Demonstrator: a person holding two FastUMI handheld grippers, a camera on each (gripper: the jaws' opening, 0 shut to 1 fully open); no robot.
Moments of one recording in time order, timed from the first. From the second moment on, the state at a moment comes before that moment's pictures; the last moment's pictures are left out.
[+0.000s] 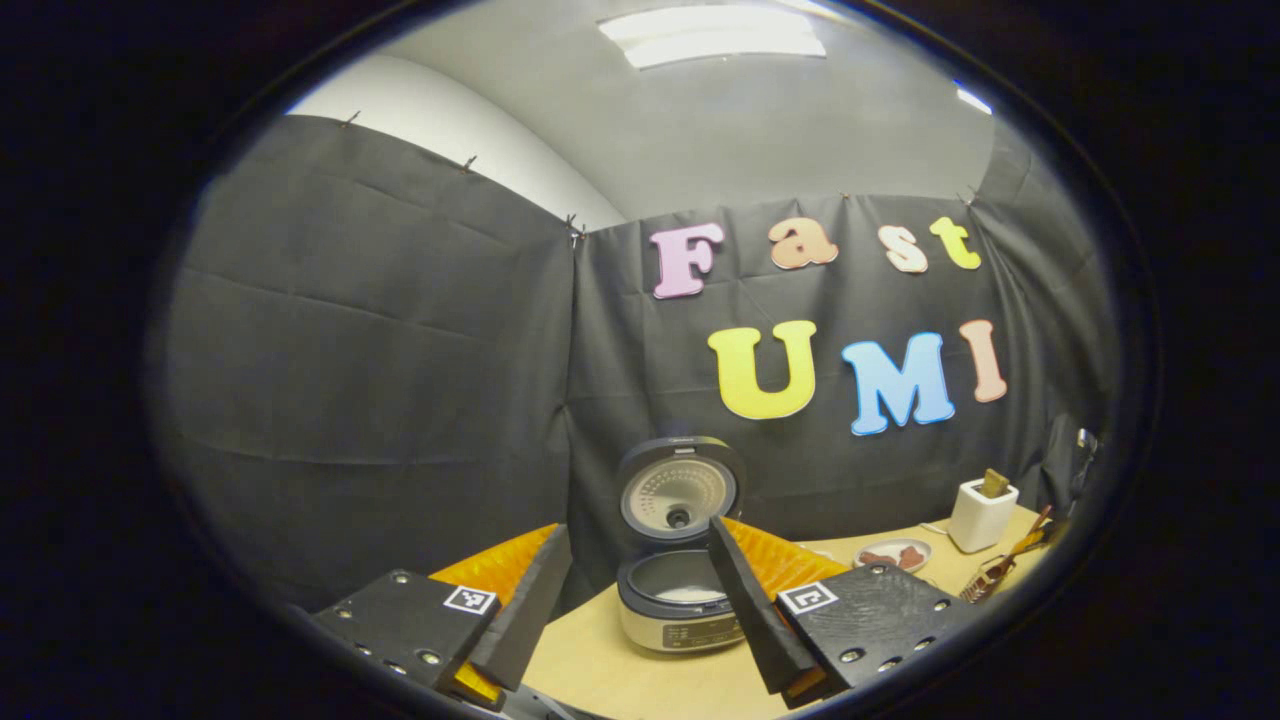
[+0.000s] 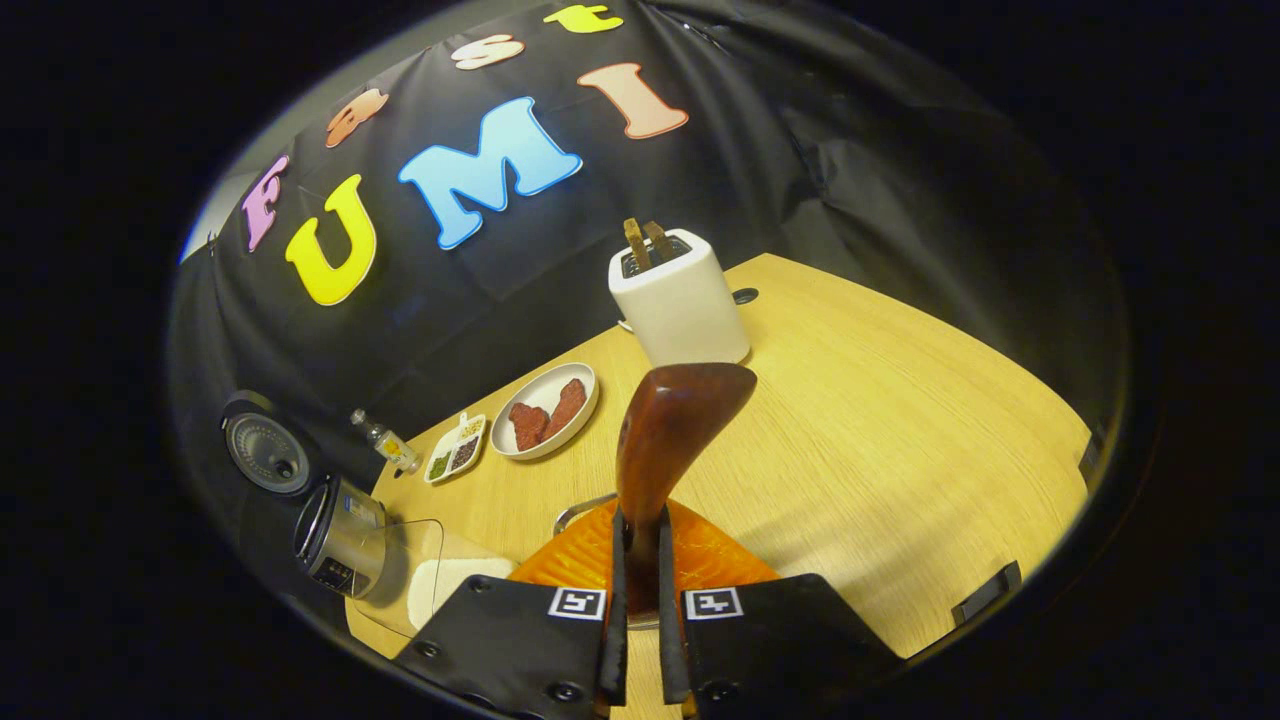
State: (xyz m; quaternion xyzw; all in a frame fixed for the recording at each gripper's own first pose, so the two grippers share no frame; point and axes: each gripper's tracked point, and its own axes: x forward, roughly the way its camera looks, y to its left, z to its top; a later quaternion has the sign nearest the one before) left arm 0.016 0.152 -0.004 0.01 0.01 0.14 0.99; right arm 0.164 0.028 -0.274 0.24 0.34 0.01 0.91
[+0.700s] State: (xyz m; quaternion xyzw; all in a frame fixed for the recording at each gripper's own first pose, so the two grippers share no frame) left arm 0.040 0.162 -0.014 -0.01 0.01 0.11 0.99; right arm 0.185 0.075 -0.156 0.18 0.23 0.05 0.95
